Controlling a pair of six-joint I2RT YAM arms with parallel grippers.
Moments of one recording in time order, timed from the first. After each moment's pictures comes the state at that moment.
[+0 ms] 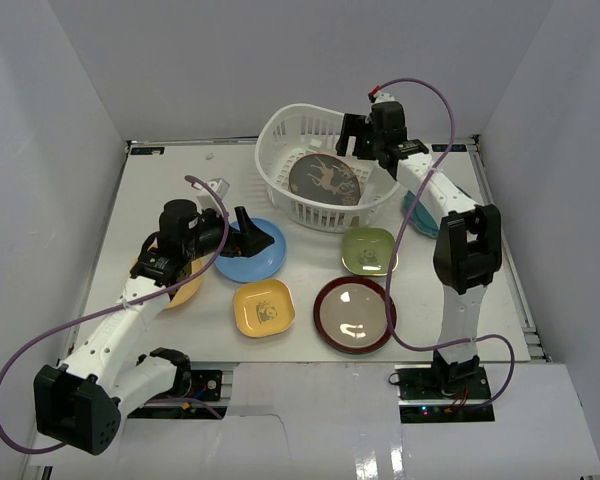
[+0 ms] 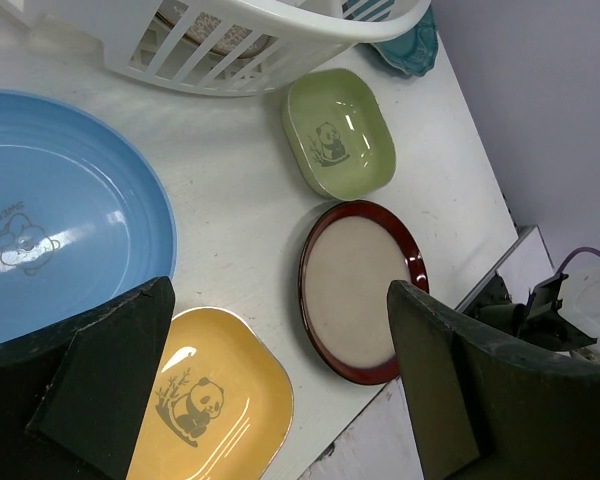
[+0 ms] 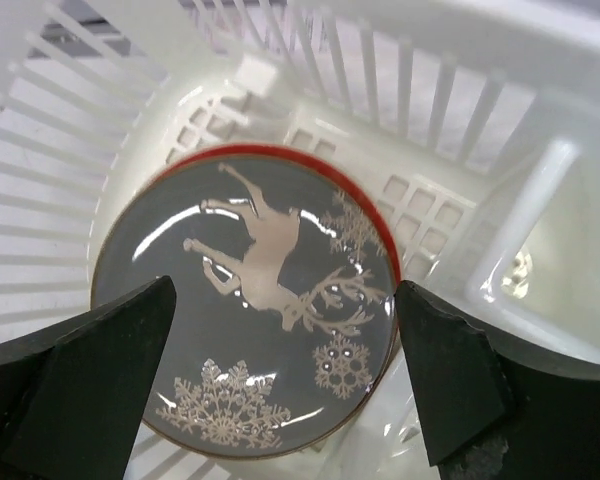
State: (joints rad) left arm -0.33 1.00 0.79 -0.19 0.48 -0.46; right arm 0.33 2.02 1.77 -0.28 -0.05 0.32
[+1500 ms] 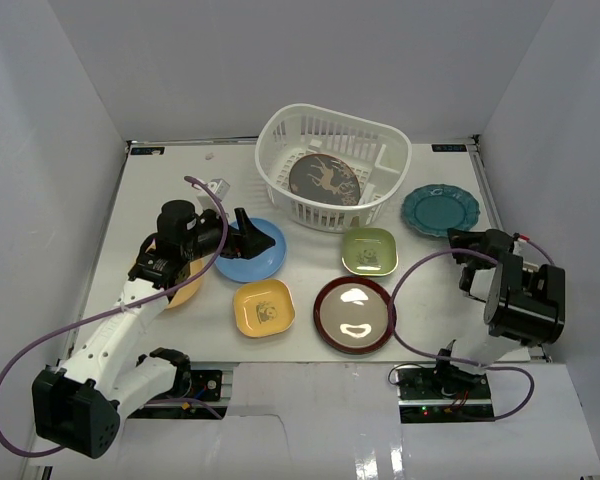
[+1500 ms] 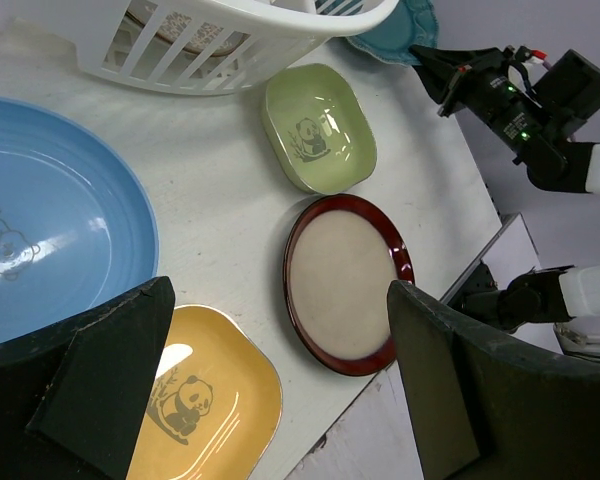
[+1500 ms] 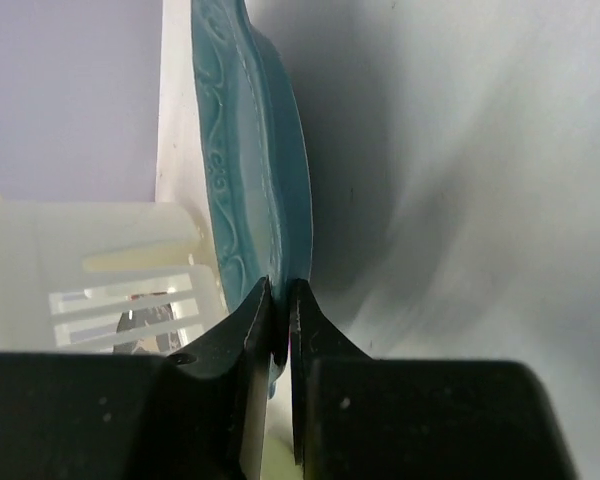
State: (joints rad) left arm -0.33 0.98 0.79 -0.19 0.53 -0.46; right arm -0.33 1.66 0.44 0.80 -0.18 1.18
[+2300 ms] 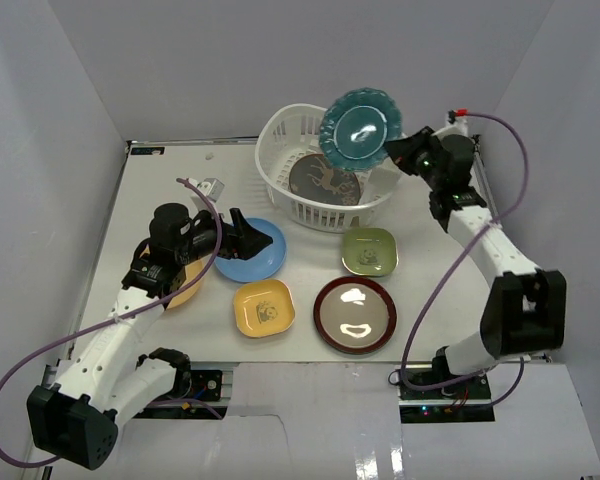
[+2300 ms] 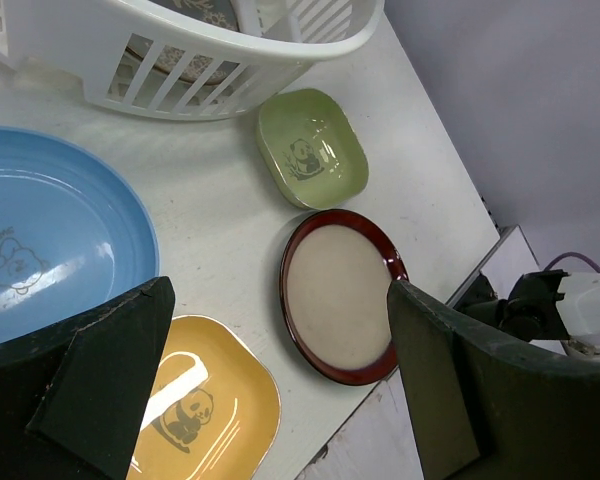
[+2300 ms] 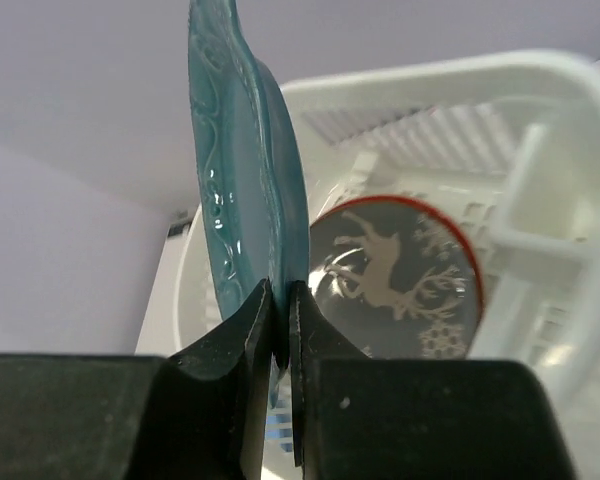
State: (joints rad) left arm -0.33 0.92 0.79 -0.19 0.50 -0.45; right arm 0.12 1.42 1.08 0.26 -0.19 0.75
